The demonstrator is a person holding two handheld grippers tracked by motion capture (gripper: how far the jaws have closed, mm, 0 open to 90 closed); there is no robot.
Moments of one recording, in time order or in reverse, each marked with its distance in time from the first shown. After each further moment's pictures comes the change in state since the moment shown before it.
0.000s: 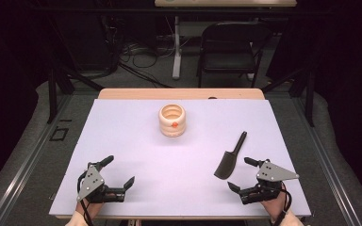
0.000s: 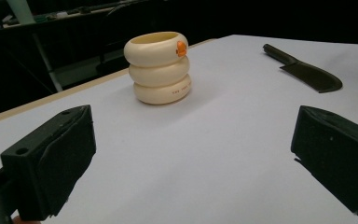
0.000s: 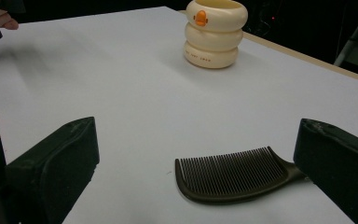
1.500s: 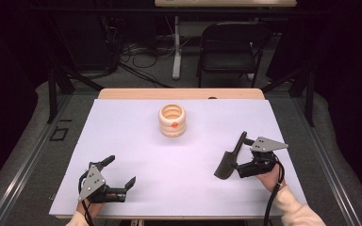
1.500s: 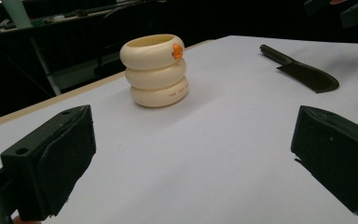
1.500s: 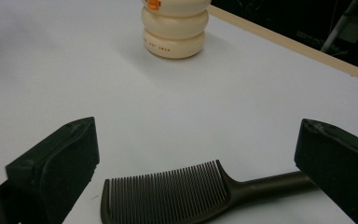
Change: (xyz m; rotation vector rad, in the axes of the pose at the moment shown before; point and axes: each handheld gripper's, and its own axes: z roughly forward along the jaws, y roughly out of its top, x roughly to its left) left arm -0.002 0.002 0.002 -0.006 -0.011 0.016; right arm -0.056 0.020 0.039 0.108 -0.029 0.011
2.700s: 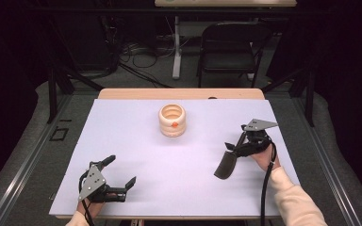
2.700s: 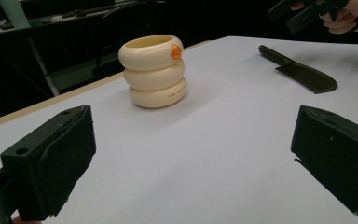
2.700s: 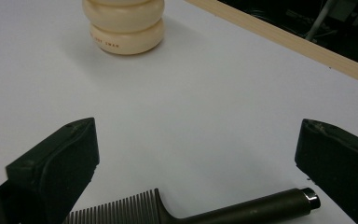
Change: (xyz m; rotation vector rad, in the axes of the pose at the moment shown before) left arm 0.001 0.000 0.001 0.000 -0.005 0.003; right arm -0.049 0.015 0.042 0.078 -0.038 0.030
